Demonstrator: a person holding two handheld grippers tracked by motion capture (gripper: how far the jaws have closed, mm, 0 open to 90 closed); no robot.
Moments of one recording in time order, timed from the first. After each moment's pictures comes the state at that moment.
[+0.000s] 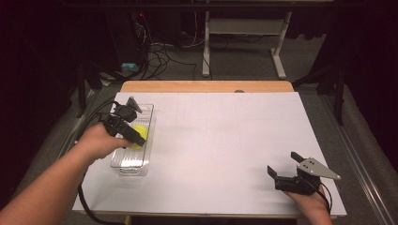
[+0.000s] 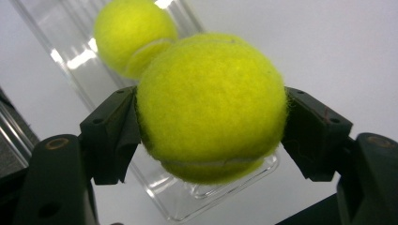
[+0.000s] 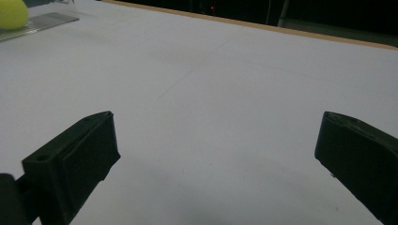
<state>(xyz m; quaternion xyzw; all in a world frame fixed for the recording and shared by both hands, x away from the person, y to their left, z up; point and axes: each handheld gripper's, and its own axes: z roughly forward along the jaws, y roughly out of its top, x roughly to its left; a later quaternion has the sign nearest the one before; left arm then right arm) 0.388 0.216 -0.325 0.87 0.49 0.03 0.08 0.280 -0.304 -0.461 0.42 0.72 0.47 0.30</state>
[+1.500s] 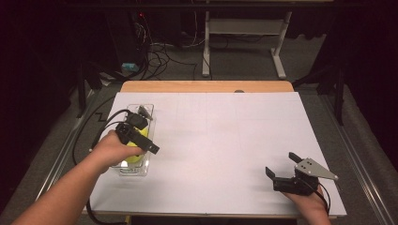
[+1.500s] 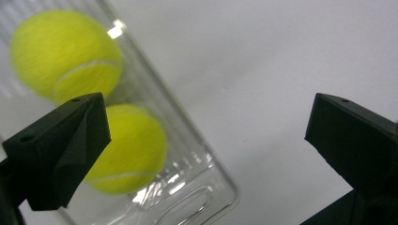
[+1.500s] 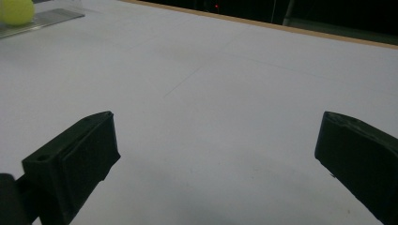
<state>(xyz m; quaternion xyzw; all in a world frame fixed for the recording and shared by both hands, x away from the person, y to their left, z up) 0.381 0.177 -0.351 0.88 0.46 0.01 0.12 0.279 -0.300 -0.462 0.41 0.73 0.47 0.29</state>
